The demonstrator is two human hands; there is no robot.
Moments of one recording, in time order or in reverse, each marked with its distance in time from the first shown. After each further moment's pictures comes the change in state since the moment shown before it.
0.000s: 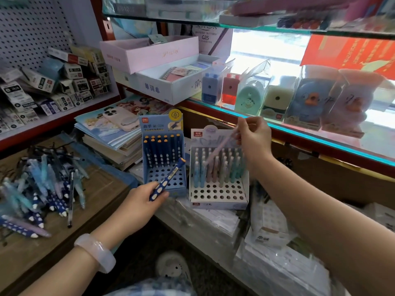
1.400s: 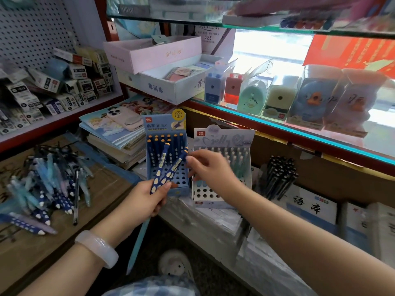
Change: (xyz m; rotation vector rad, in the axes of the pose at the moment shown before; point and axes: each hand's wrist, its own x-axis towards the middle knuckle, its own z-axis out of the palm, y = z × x) left_hand -0.006 0.009 -0.001 -0.548 -0.028 -0.128; right_hand -0.068 0.015 0.036 -0.235 -0.617 -0.072
